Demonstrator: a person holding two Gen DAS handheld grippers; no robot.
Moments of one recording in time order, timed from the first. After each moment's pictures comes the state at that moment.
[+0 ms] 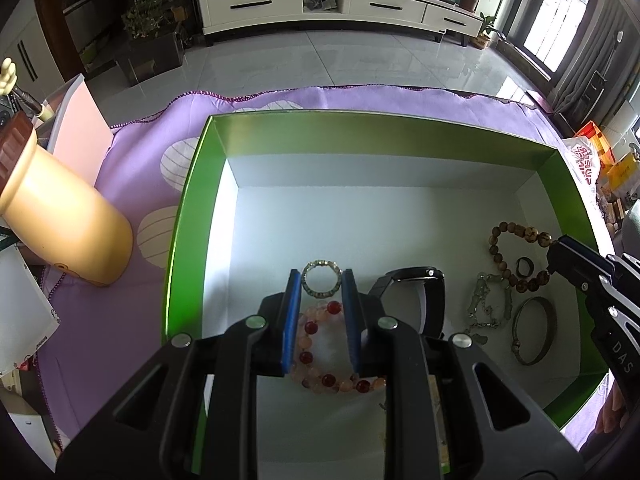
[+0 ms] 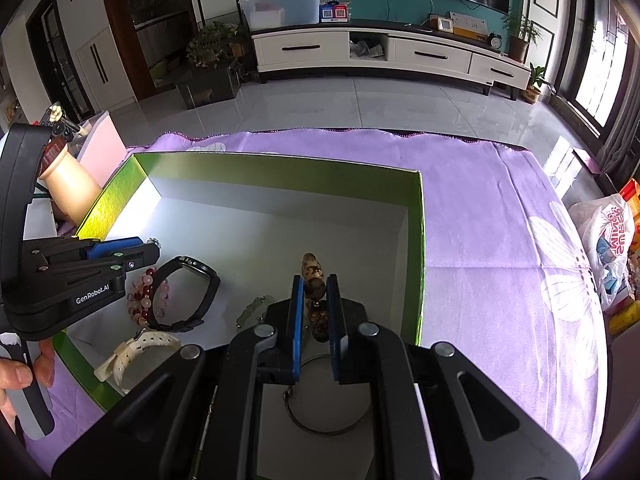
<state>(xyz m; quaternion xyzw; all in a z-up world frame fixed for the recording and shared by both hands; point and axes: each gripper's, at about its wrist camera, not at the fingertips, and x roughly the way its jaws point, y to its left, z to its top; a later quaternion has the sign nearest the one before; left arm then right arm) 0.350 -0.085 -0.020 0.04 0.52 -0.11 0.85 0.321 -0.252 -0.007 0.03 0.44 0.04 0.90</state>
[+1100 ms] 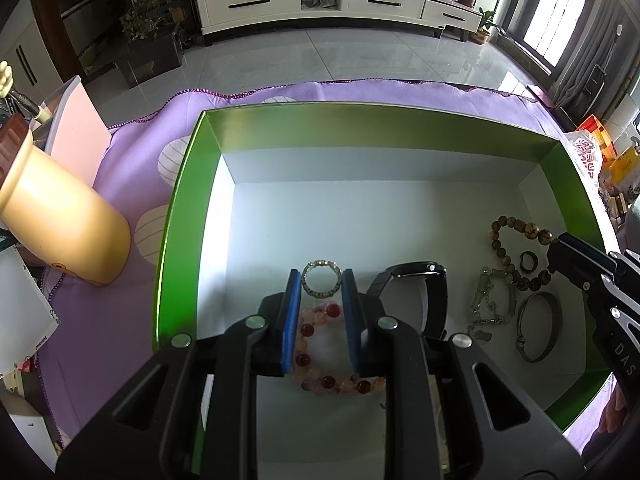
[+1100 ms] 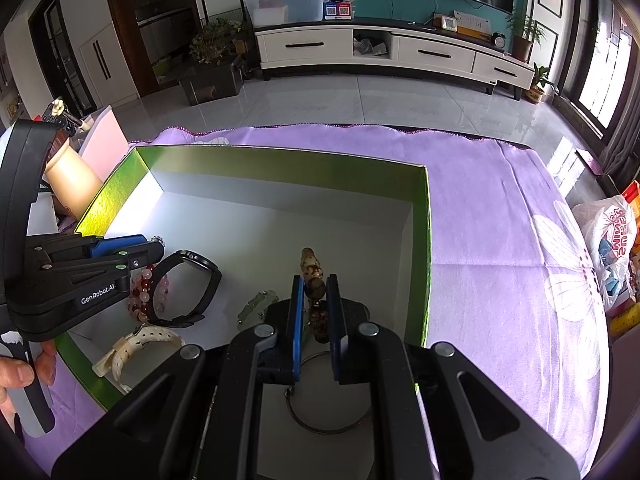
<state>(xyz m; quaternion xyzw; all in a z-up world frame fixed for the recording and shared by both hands) 0.350 -0.090 -0.023 0.05 0.52 -0.10 0.85 0.321 -0.249 -0.010 0.02 0.45 0.05 0.89</state>
